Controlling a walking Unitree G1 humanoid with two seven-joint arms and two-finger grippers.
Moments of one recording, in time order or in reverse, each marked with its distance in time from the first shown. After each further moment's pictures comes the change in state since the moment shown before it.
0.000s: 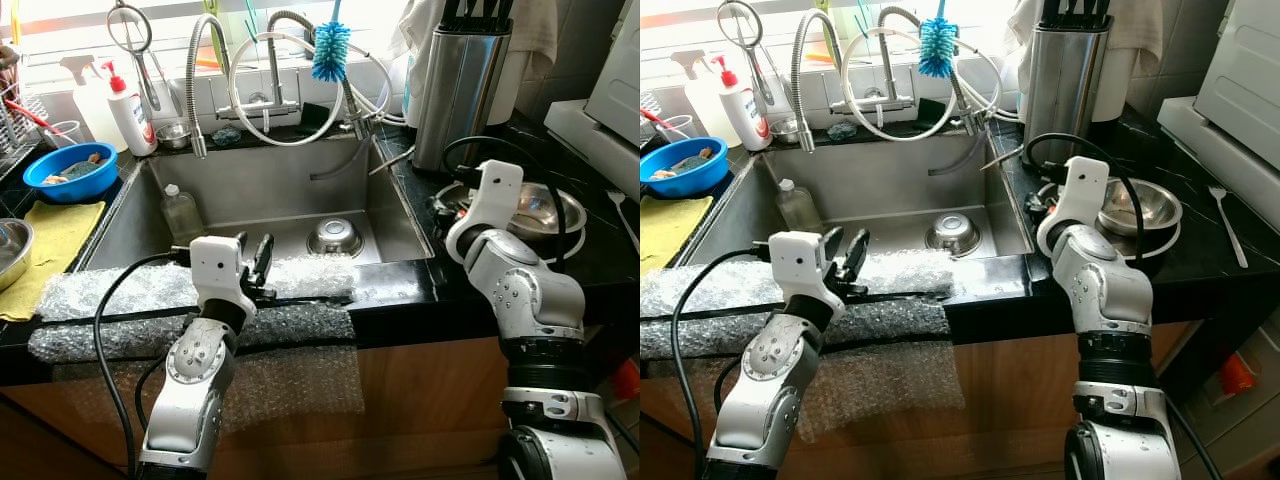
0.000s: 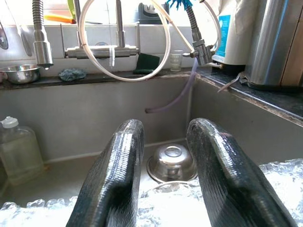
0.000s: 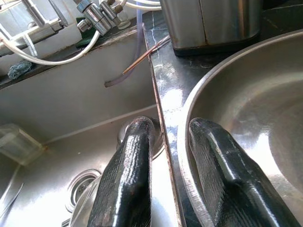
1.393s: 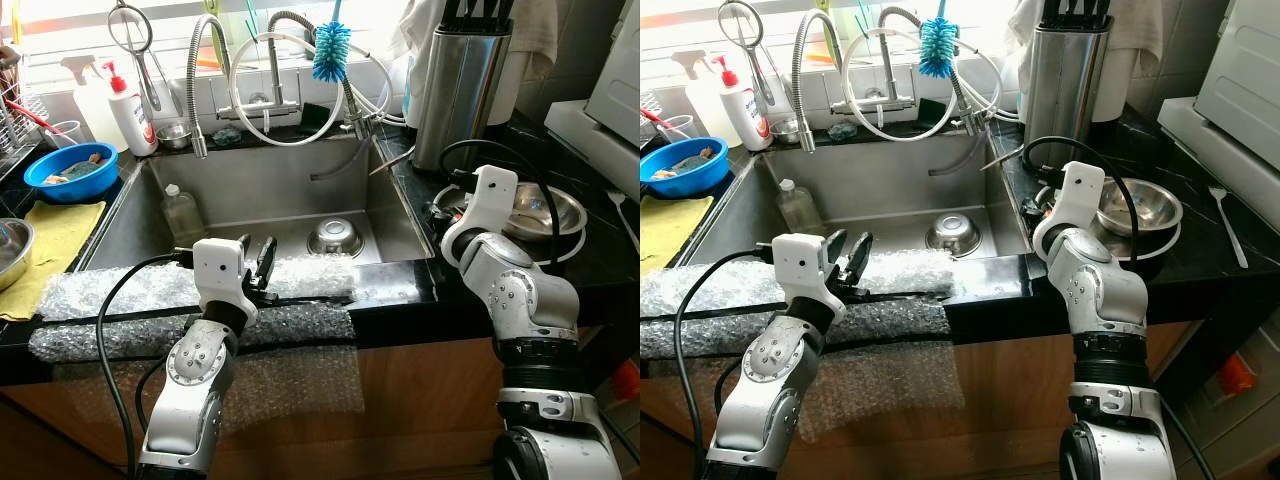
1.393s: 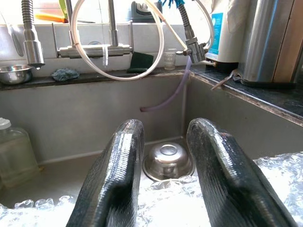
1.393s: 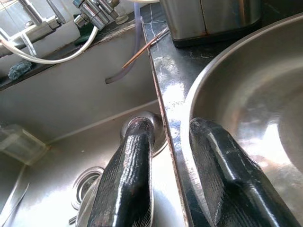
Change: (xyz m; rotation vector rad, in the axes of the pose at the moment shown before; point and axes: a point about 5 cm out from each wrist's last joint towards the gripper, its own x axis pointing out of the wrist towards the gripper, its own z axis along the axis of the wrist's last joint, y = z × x) left arm -0.001 -0.002 -0.001 0.005 0.006 -0.026; right arm 0.002 0.002 -0.005 0.043 0.021 -0.001
